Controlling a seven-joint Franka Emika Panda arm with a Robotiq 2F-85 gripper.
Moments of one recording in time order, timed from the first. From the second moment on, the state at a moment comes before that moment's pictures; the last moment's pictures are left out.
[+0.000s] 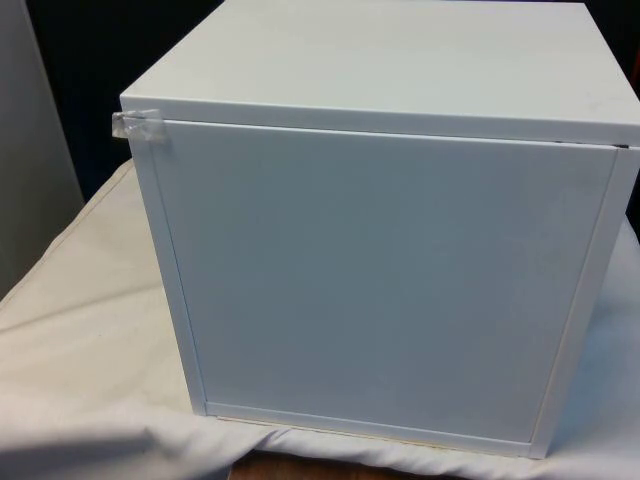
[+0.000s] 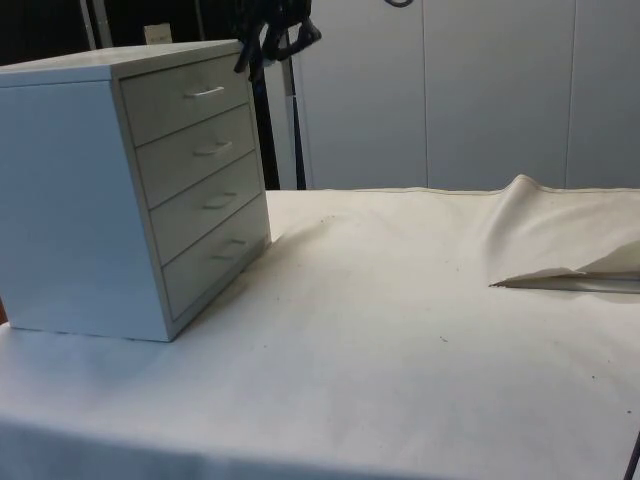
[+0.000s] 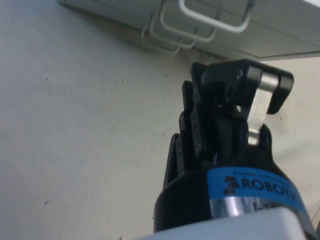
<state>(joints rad) 0.45 -0.25 -0.47 -2.47 -0.38 2.85 -1.30</state>
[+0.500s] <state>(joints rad) 0.45 -0.25 -0.47 -2.47 -0.38 2.85 -1.30</state>
